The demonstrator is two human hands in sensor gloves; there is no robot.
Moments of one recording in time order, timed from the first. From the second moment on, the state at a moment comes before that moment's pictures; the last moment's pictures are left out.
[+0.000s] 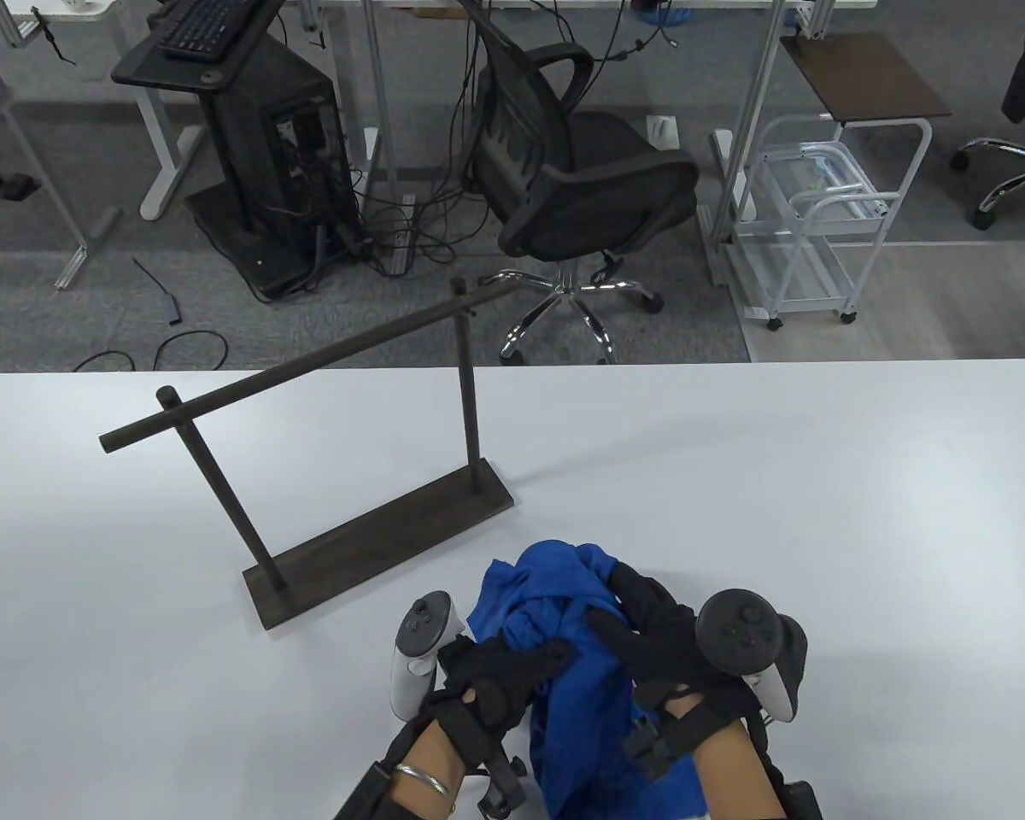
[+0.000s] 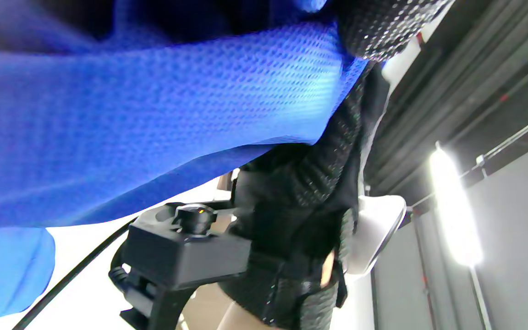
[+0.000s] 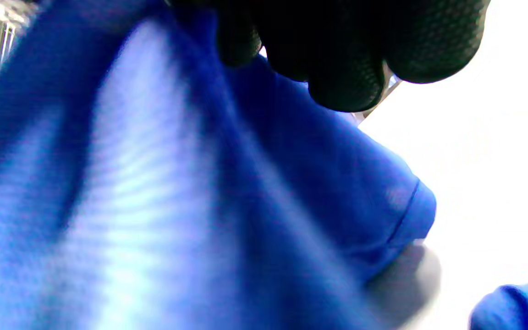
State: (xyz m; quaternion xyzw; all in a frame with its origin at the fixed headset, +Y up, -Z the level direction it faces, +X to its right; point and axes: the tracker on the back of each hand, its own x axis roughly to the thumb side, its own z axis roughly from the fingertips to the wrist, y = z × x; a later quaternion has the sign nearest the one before) left_hand -0.076 -0.753 -0.290 -0.26 -0.24 0.74 0.57; right_hand 0.158 -0.696 -0.284 0.10 -0.02 0.89 0.45
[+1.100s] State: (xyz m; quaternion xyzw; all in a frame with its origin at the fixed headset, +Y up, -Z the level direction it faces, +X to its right) left_hand -0.089 -0.740 -0.299 -0.24 -0.21 0.76 0.56; right_hand 0.201 -0.736 -0.294 0.00 0.05 0.91 0.41
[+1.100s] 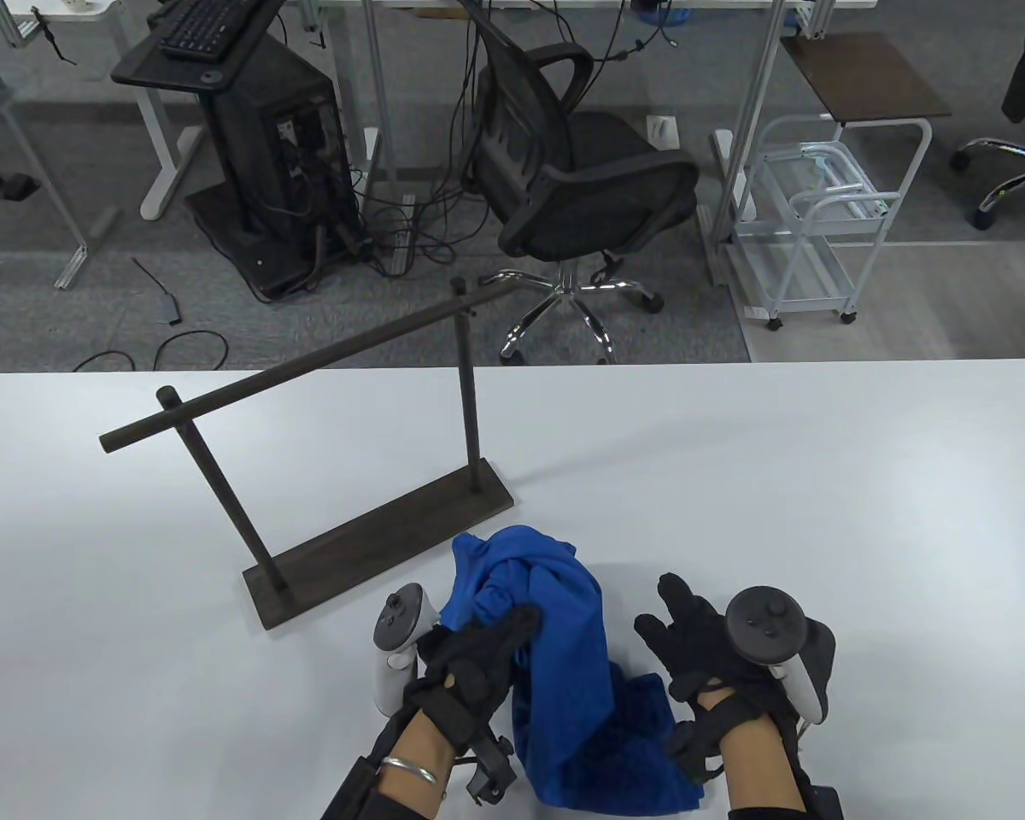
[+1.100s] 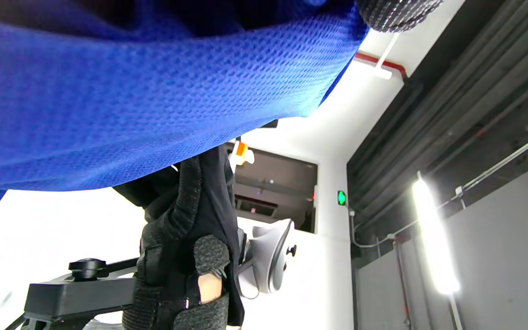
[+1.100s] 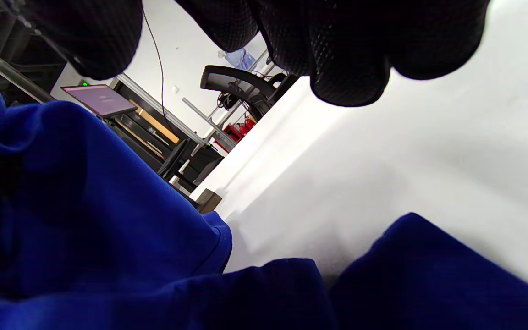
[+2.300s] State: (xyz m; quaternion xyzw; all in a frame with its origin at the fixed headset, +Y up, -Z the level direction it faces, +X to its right) left_hand -0.142 -0.474 -0.290 0.02 -0.24 0.57 0.79; right_hand 0.202 -0.736 -0.294 0.02 0.05 0.90 0.43
